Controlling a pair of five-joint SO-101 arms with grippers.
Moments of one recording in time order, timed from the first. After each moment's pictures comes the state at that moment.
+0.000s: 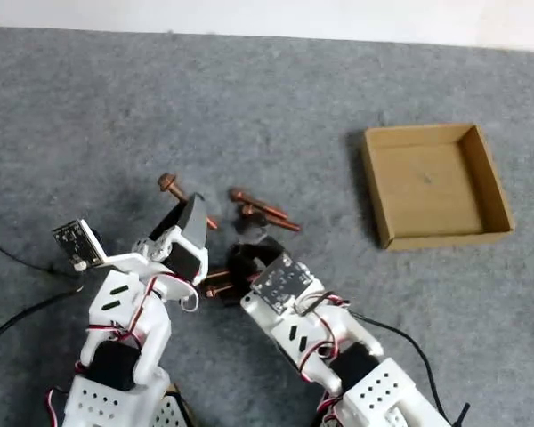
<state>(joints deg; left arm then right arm) 10.7 -103.5 92.2 28.4 49.0 -42.5 -79.1 96.0 9.6 15.2</state>
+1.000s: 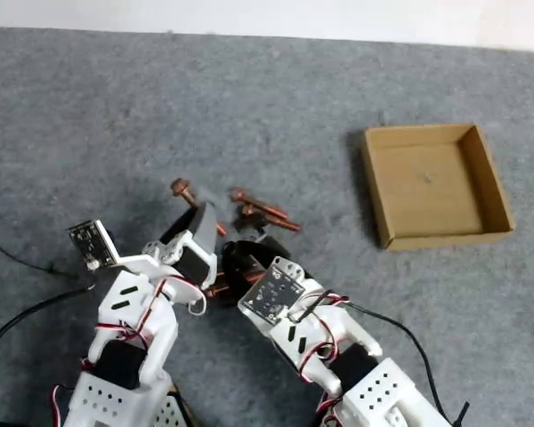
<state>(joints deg) 13.3 -103.5 95.5 26.0 48.7 -43.1 -79.1 96.0 6.3 22.4</state>
